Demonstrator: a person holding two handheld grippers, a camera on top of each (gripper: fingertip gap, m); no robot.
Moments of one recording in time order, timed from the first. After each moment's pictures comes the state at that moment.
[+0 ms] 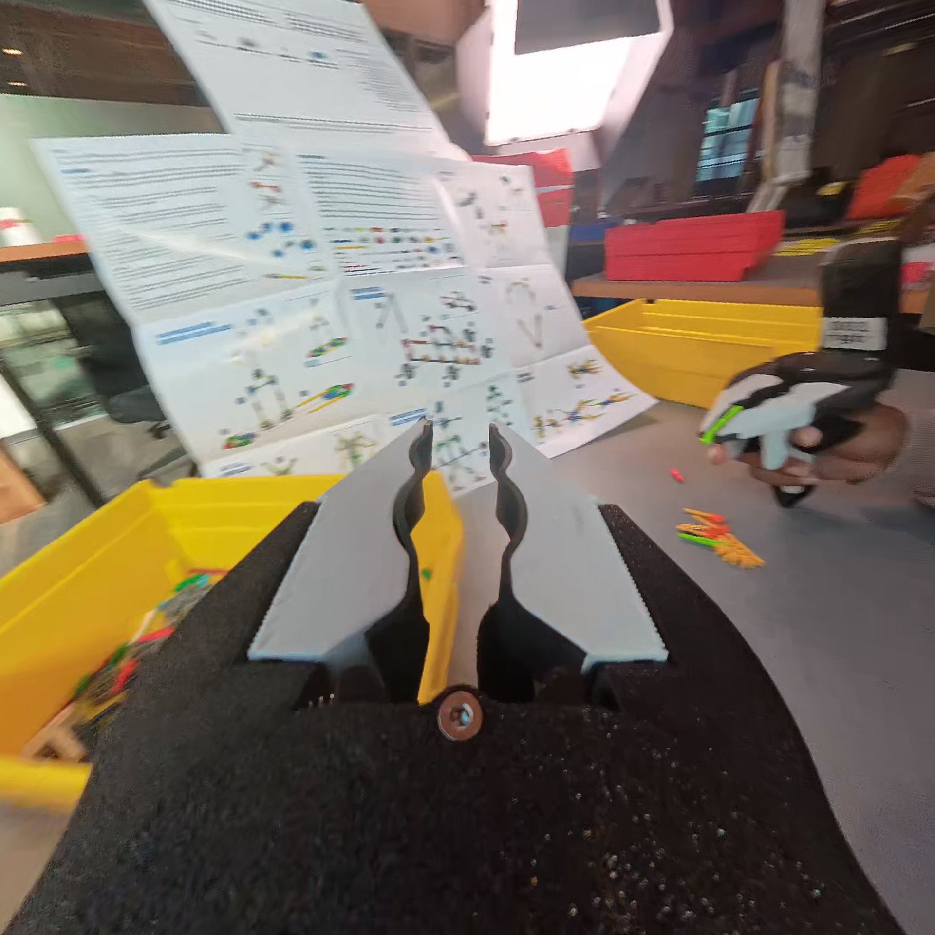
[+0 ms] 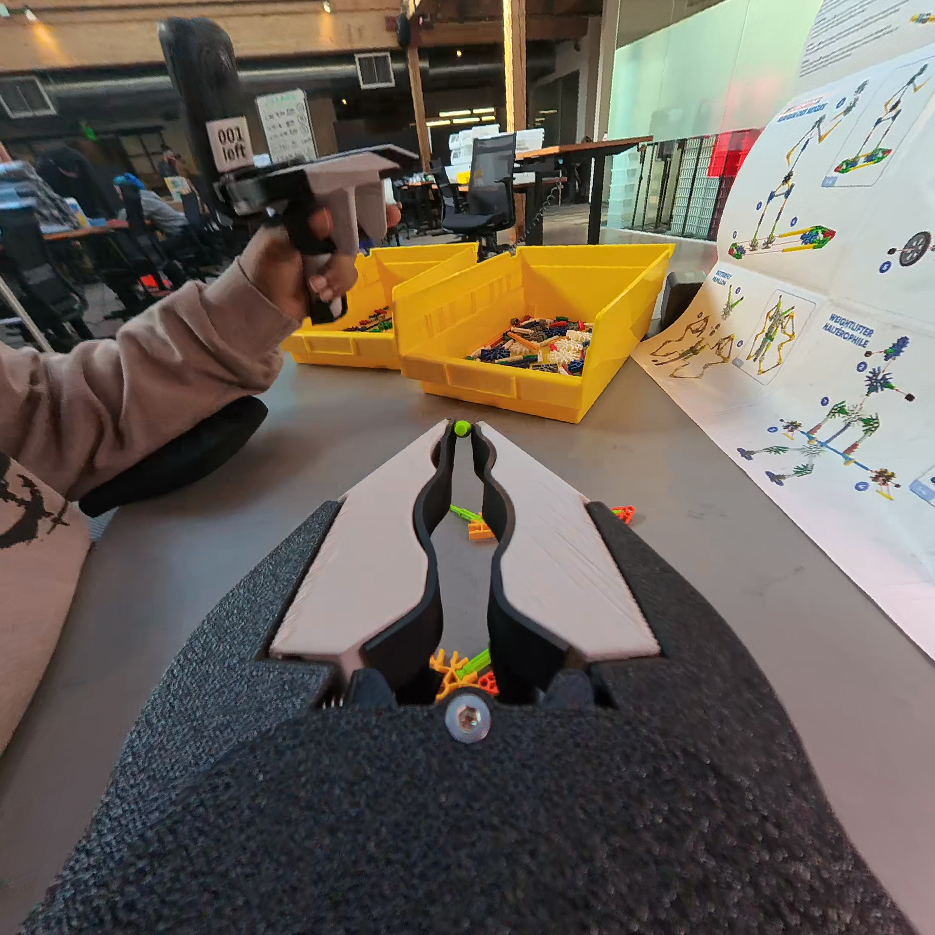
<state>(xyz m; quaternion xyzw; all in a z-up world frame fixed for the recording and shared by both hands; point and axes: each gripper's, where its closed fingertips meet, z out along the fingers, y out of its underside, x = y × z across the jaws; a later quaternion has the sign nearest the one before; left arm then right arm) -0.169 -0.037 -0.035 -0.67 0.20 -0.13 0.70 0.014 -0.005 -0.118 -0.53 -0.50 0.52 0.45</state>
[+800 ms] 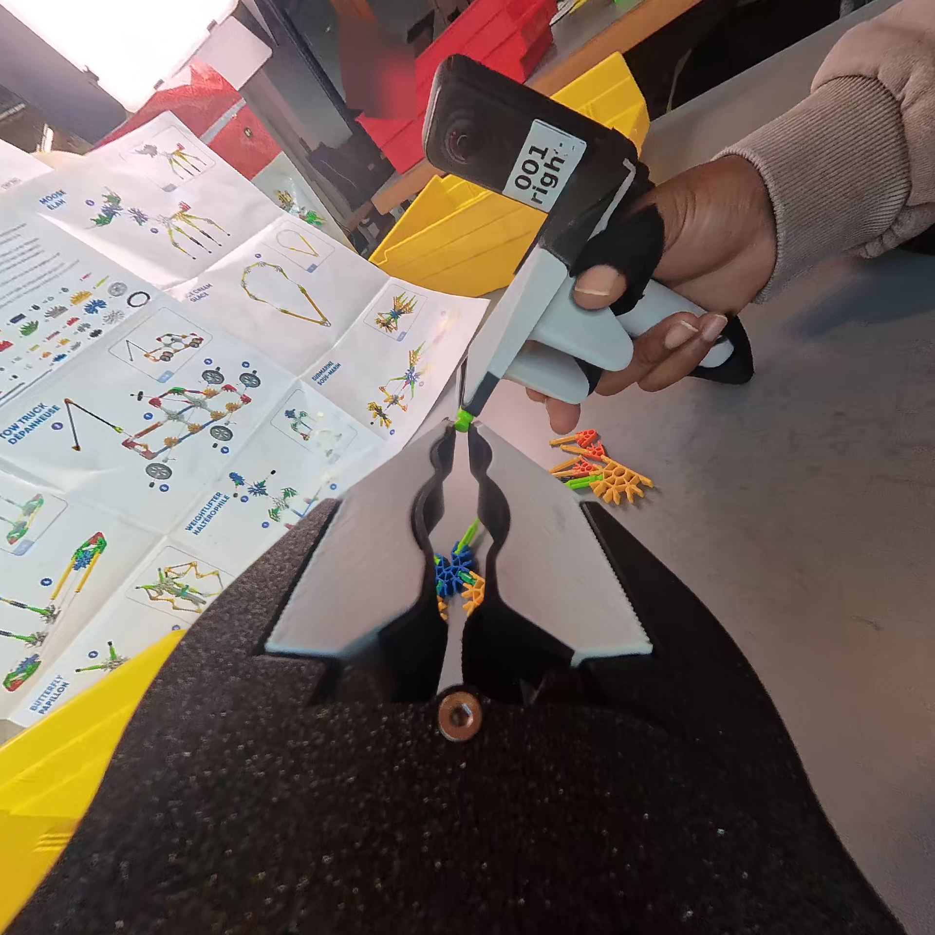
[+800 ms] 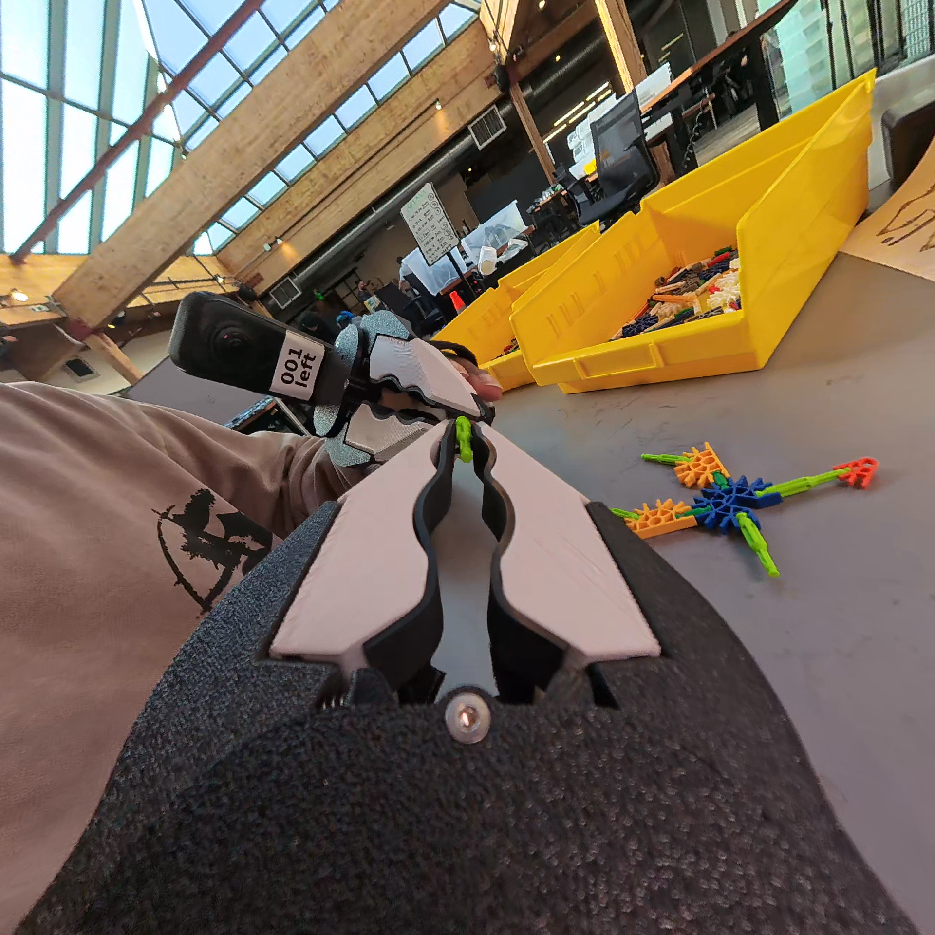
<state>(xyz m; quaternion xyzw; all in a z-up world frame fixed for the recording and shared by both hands) 0.012 -0.028 -0.122 -0.64 0.45 -0.02 0.63 0.006 -0.035 -0.114 -0.55 -0.41 0.69 0.25</state>
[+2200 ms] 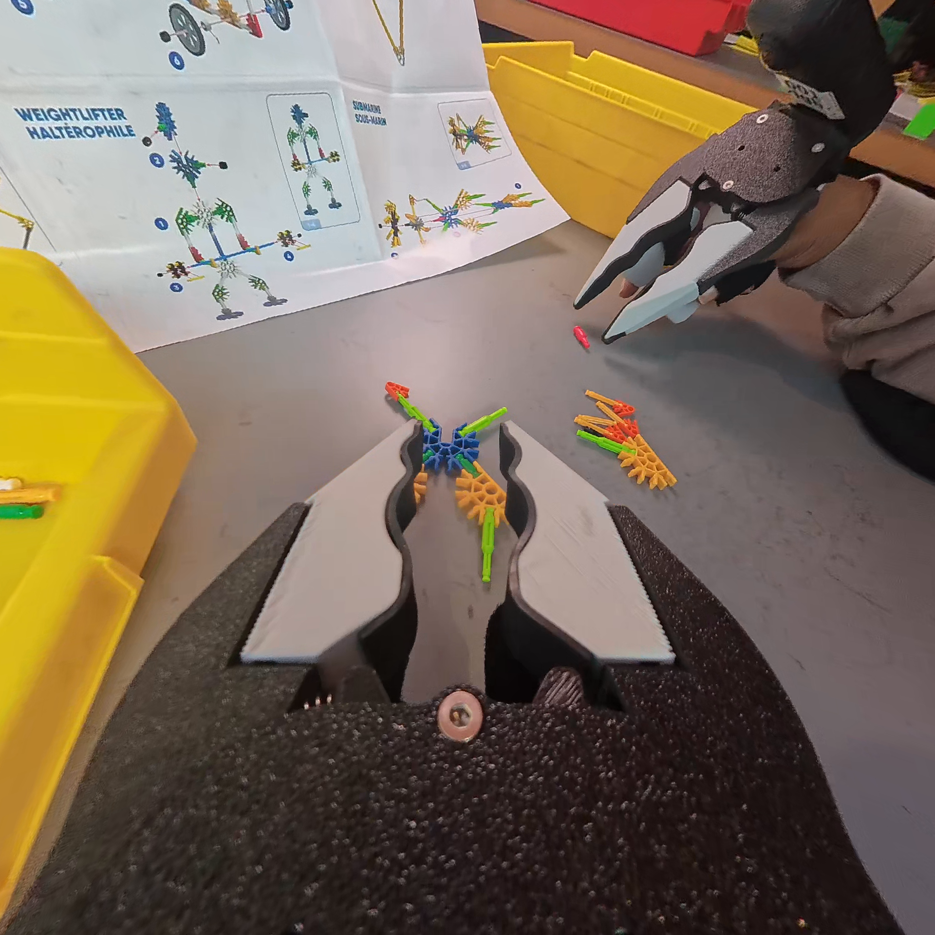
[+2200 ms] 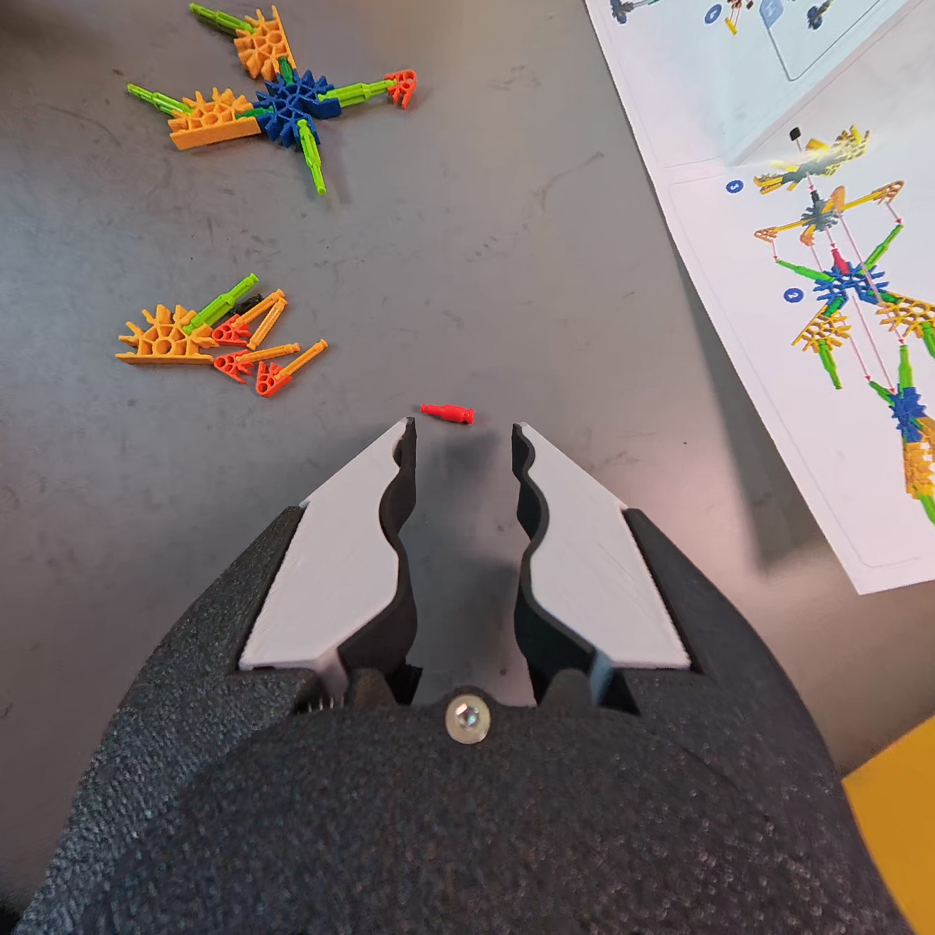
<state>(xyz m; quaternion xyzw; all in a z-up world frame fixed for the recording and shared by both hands) -0.058 0.010 -0.176 -0.80 0.20 -0.24 0.52 0.118 0.085 -0.229 -0.72 -0.60 0.22 0.28</state>
